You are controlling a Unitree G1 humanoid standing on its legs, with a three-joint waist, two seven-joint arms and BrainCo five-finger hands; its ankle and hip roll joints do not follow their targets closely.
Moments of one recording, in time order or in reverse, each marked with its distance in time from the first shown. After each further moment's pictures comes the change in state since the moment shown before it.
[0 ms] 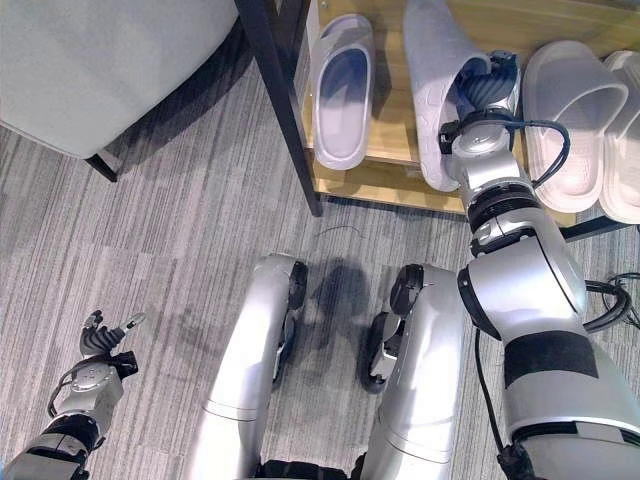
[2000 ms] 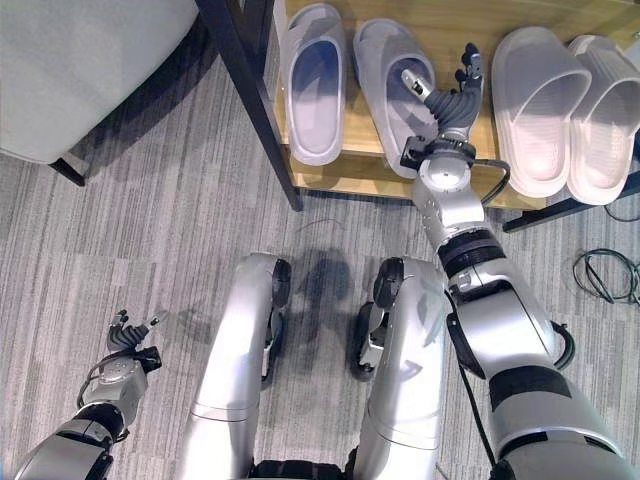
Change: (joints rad) left arm -0.087 -0.087 -0.049 0.099 -0.033 -0.008 0.011; right arm 0.401 0.080 -0.207 -0.609 0.180 -0.136 -0.086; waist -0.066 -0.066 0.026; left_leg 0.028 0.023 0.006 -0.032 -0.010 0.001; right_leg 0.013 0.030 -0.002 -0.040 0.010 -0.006
